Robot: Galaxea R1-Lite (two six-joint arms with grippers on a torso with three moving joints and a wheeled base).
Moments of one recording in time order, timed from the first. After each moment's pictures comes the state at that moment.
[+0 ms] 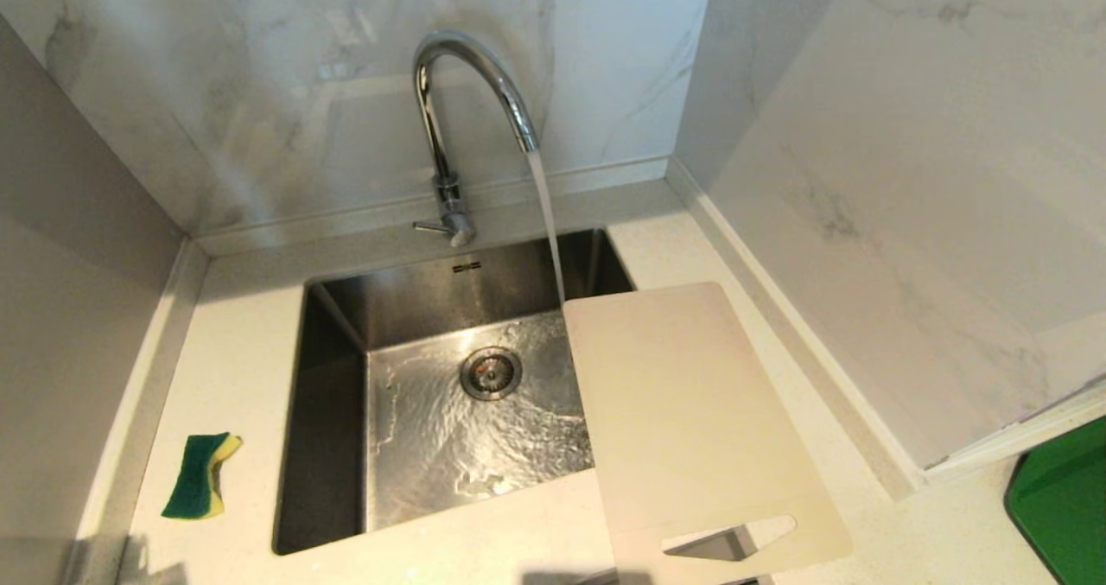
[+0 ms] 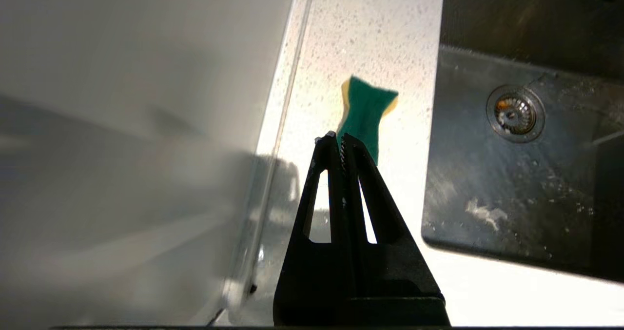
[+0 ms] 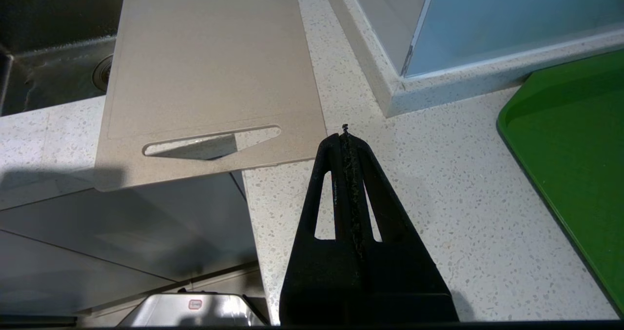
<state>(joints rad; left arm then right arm) 0.15 0.72 -0.20 -0.26 0.20 -0.32 0.00 0.00 0.00 -0.01 0.00 0.02</state>
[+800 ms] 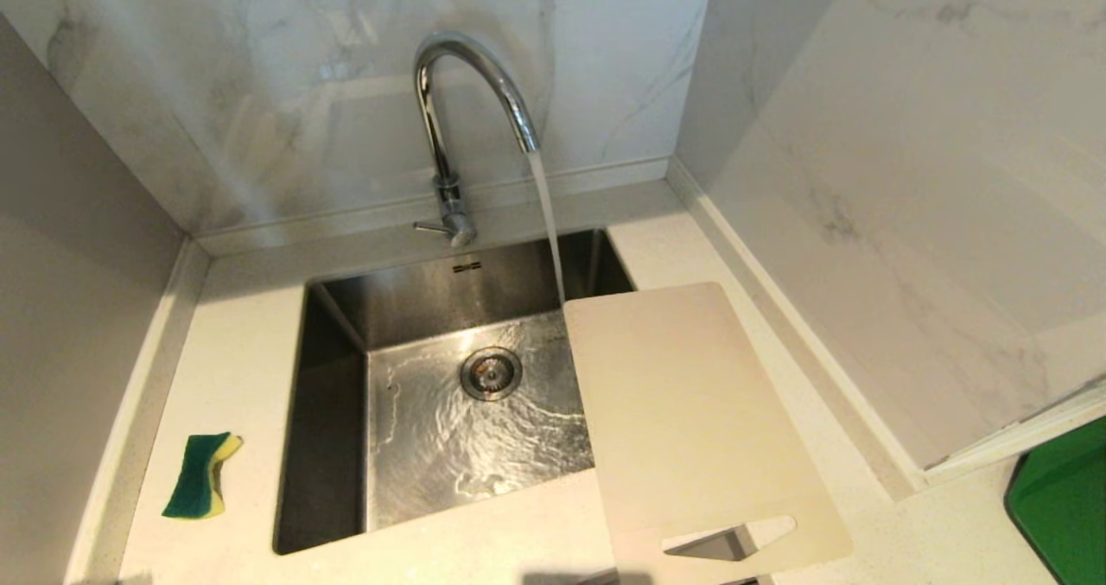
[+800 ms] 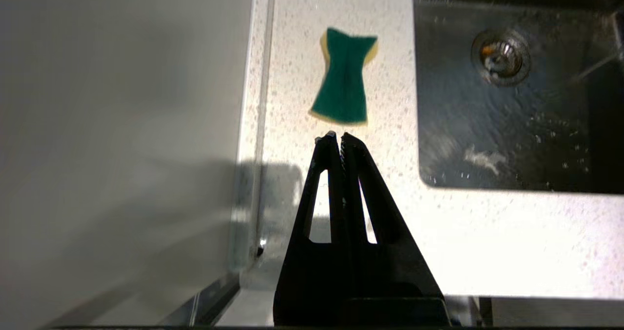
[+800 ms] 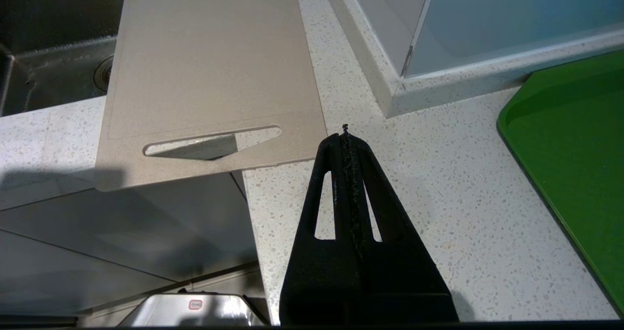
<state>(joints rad) 0.05 0.56 -0.14 -0.15 0.18 -0.25 0.00 0.00 0.00 -0.01 0.00 0.02</state>
